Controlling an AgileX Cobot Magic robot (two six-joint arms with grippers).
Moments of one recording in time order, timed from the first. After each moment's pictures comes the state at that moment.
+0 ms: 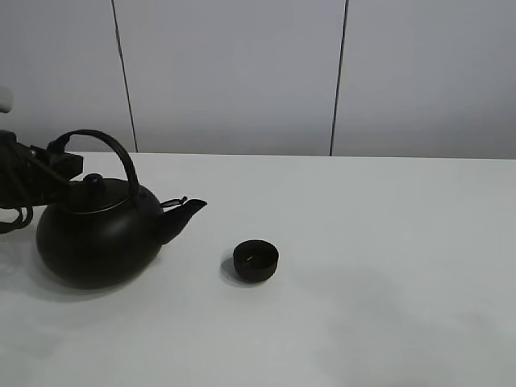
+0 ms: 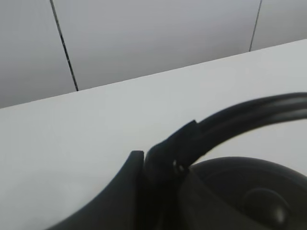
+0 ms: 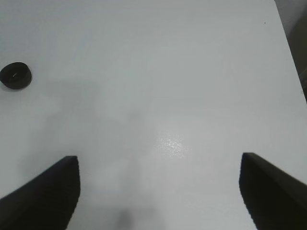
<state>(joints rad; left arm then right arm) -0.17 1.90 -0.53 0.24 -1.04 0.03 -0.07 0.05 -0.47 0.05 1.08 -0.12</state>
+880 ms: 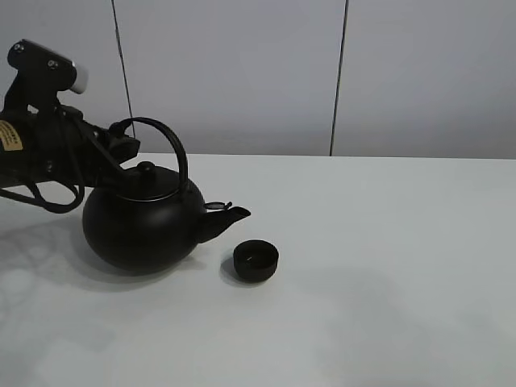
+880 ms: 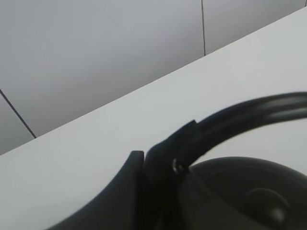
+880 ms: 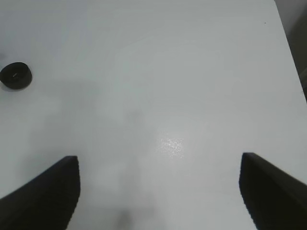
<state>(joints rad) -0.30 1.89 -0.69 0.27 -0.85 0.13 -0.07 0.05 -0.47 0.05 1.08 -0.12</state>
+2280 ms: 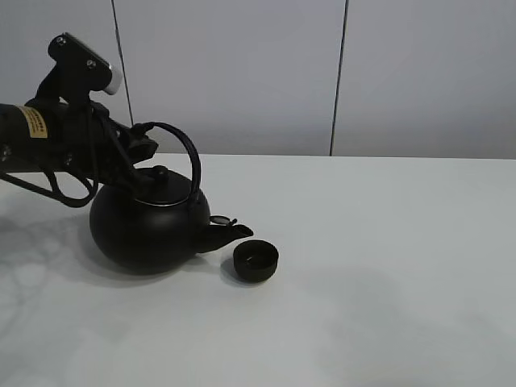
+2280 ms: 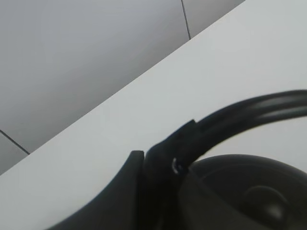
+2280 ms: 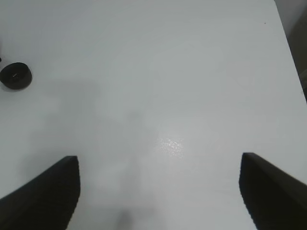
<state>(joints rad) -0.32 1.89 -0.79 0.36 -0.69 0.20 -0.07 0.05 -0.47 0.05 1.08 -0.12</state>
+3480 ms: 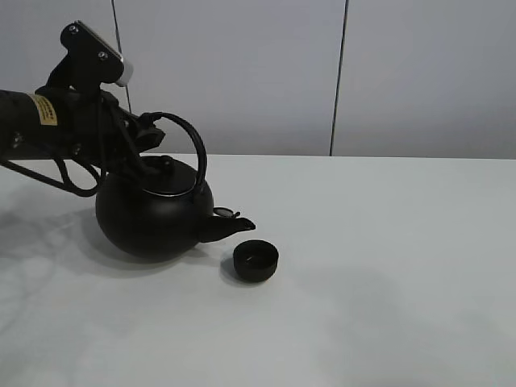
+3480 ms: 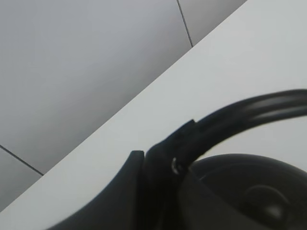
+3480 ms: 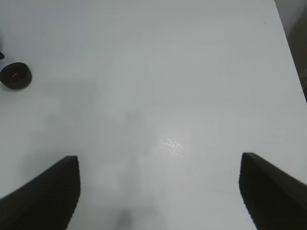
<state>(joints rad) -0.33 1.90 -0.84 0.35 -0.66 0.25 -0.07 0.05 -0.47 0.05 1.08 -0.12</state>
